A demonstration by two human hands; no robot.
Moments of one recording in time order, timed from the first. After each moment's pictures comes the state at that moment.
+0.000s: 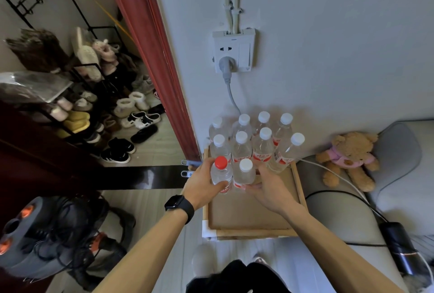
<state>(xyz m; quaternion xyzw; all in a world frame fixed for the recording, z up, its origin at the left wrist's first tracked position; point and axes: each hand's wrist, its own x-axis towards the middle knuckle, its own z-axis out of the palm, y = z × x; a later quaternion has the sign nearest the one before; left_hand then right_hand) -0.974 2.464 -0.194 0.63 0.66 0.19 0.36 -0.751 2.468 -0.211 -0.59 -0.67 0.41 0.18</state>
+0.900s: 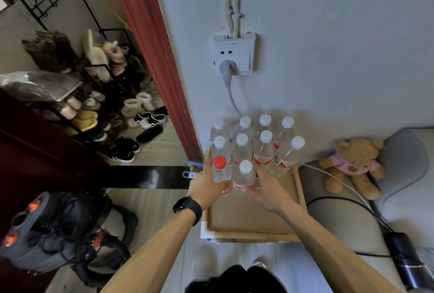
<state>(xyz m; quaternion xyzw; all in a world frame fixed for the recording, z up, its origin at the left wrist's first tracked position) -0.947 2.463 -0.181 0.55 0.74 0.18 0.35 -0.748 2.478 -0.214 -0.55 -0.69 0.44 0.17</state>
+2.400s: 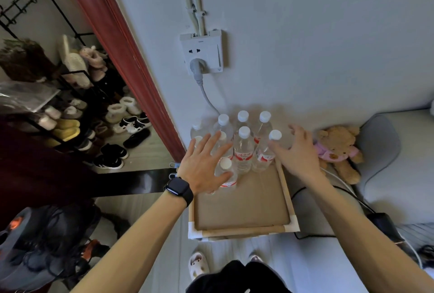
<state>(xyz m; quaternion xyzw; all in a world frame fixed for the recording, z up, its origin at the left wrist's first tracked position) -0.927 2.495 -0.152 0.83 0.55 0.03 0.06 -0.656 2.516 -0.158 -0.74 -0.57 0.22 0.27</state>
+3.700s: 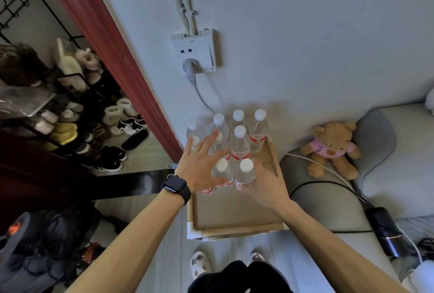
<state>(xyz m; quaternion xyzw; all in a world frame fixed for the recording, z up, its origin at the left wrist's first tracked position) -0.927 2.500 -0.152 0.84 0.54 0.00 0.07 -0.709 2.460 -0.212 -0.63 -0.66 0.36 0.19</state>
